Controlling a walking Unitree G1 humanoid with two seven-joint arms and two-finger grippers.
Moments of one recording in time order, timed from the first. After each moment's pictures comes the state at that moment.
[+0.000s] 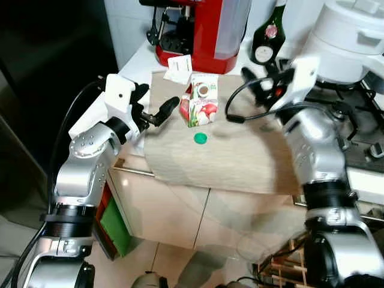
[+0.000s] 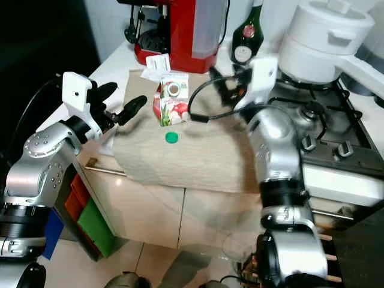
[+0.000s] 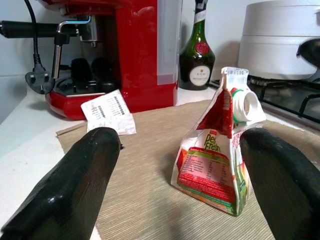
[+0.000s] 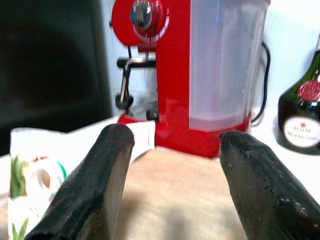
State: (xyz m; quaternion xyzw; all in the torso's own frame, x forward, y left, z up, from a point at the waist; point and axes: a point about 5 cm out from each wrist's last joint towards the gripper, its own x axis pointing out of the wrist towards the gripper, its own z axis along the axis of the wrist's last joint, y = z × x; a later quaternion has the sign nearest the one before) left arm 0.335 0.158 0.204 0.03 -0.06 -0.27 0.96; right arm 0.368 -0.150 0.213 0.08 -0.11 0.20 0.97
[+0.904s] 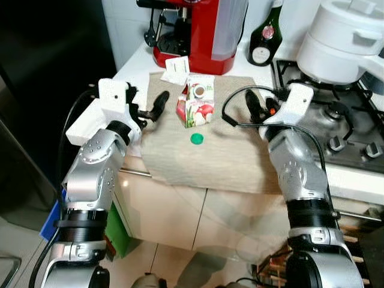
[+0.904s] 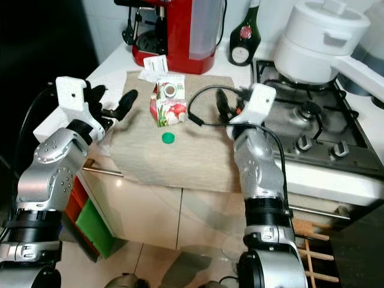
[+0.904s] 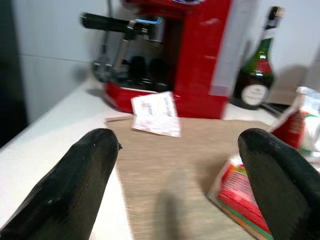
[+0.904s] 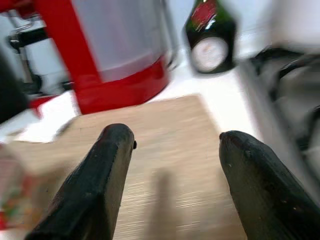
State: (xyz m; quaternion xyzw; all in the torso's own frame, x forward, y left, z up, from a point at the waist) left arm 0.337 0.162 0.194 -0.04 -0.07 -0.13 0.99; right arm 0.353 -0.156 0.165 0.14 -0.03 0.01 0.99
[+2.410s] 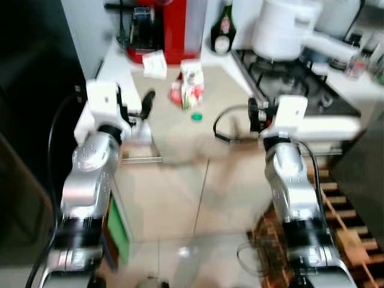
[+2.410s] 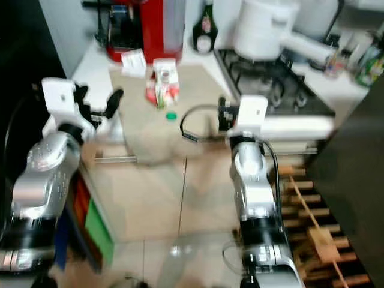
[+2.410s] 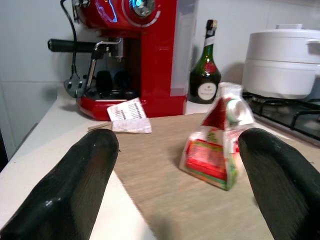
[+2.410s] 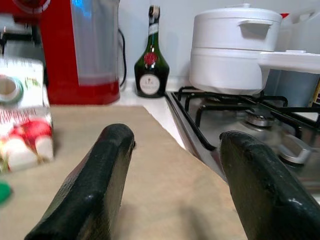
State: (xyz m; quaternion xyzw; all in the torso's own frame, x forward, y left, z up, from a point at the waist) left arm 0.331 0.167 0.194 -0.01 -0.08 -0.10 0.99; right arm 0.337 -0.143 0.155 0.00 -0.08 0.01 1.00
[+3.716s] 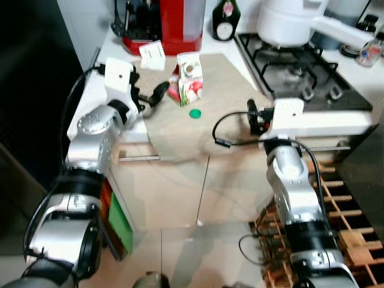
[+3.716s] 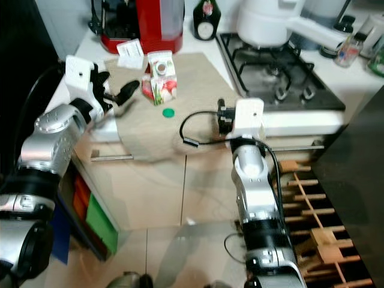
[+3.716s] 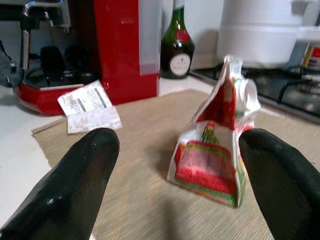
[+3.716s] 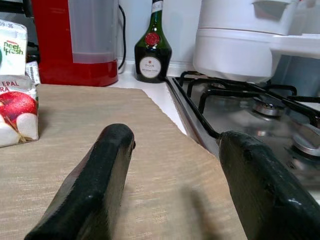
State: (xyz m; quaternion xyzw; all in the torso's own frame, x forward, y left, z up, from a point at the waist) left arm 0.381 0.165 0.212 0.01 -0.06 -0.18 0.98; right arm 0.332 -0.143 0.159 -0.01 -0.09 0.01 1.00
